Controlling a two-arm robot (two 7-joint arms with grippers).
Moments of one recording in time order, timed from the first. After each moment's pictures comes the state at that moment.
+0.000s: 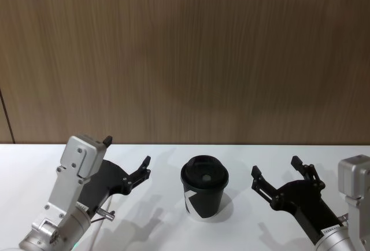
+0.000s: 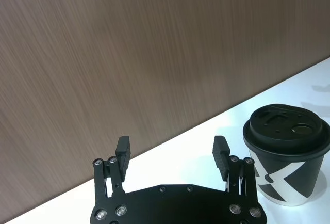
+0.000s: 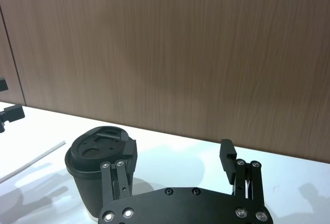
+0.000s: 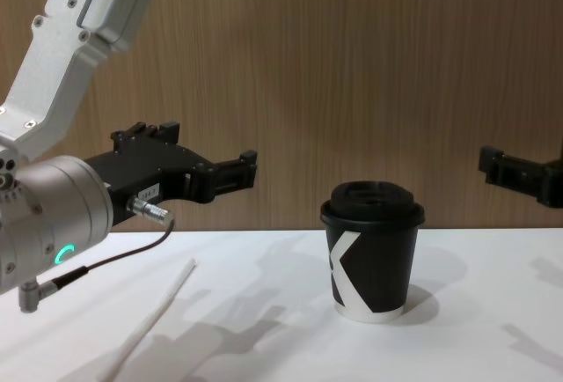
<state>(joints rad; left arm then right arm) -0.24 0.38 0.45 -1.63 -0.20 0.01 -0.01 -0.01 0.34 -0.23 -1.77 0.29 0.03 0.07</state>
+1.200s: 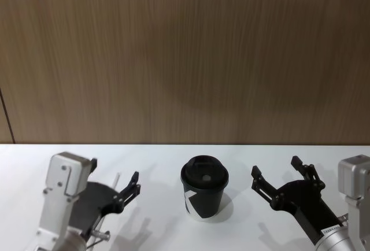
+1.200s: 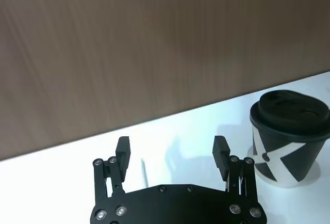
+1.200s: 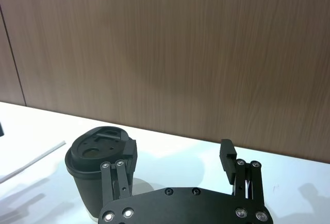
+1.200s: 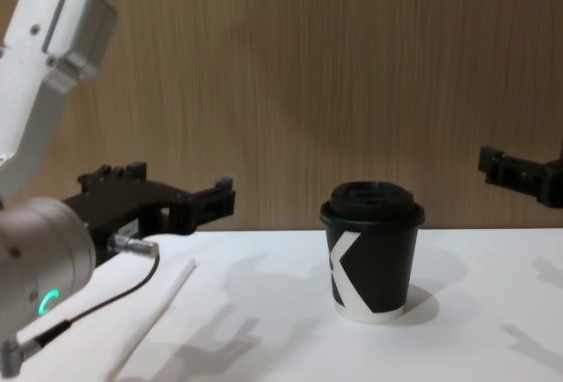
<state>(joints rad) -0.09 0.33 0.40 -1.73 -0.24 0.08 0.10 -0.01 0.34 -0.23 -1.77 0.29 0.03 0.07</state>
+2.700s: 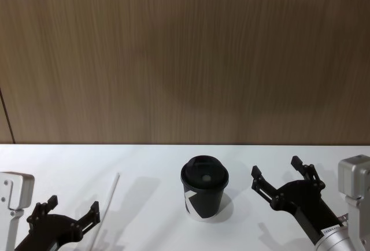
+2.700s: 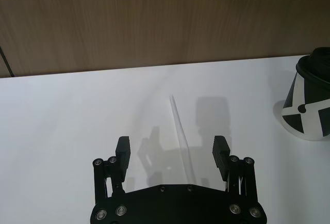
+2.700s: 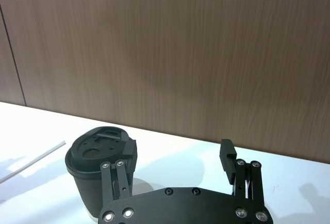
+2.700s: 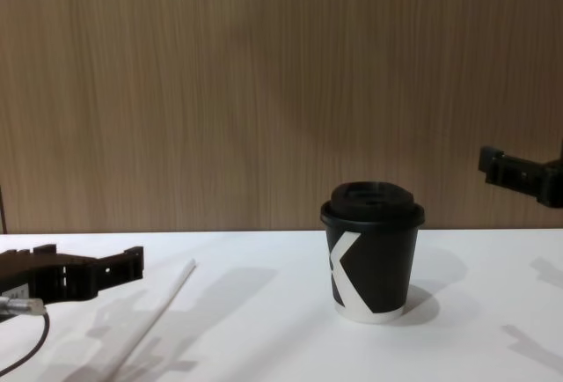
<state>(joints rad) 0.05 0.36 0.22 -1.80 -0.42 0.24 0.04 -0.01 0.34 -0.23 -1.77 0.29 0.03 0.07</state>
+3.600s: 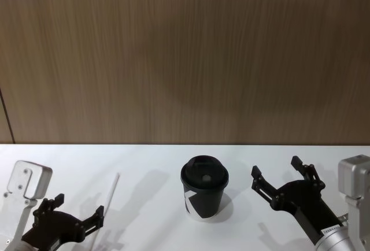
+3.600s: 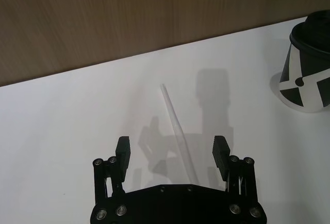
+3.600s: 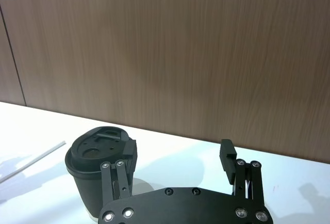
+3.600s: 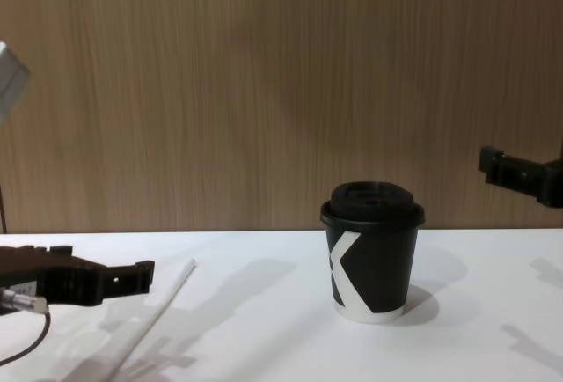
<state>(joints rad) -0.01 0.42 0.25 -1.80 -0.37 0.37 -0.03 -0.01 0.34 -0.23 -1.77 0.29 0.03 0.07</state>
